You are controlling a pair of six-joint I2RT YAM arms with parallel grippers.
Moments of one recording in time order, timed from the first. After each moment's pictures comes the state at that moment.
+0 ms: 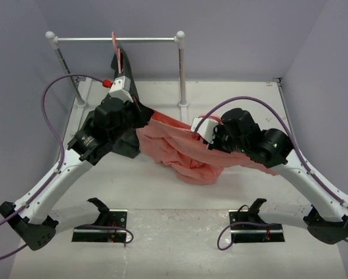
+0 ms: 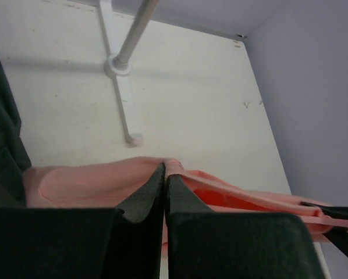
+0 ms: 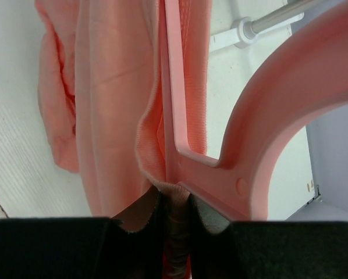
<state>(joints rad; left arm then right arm) -0.64 1.09 1.23 -0.45 -0.17 -0.65 0.83 1.12 1.41 -1.03 0.09 -0.61</state>
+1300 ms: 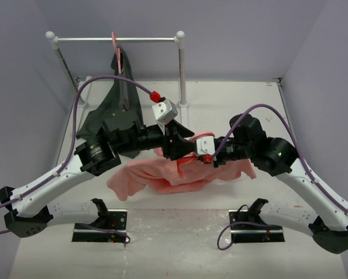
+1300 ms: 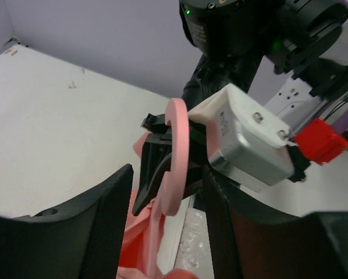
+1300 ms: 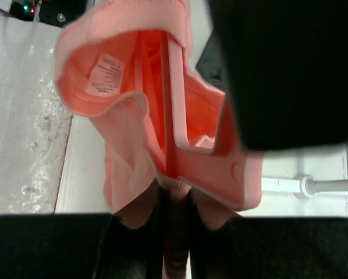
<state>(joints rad) -1.02 1.10 1.35 -0.28 0.31 -0.24 0.79 1.01 1.26 -0.86 -0.54 -0.76</state>
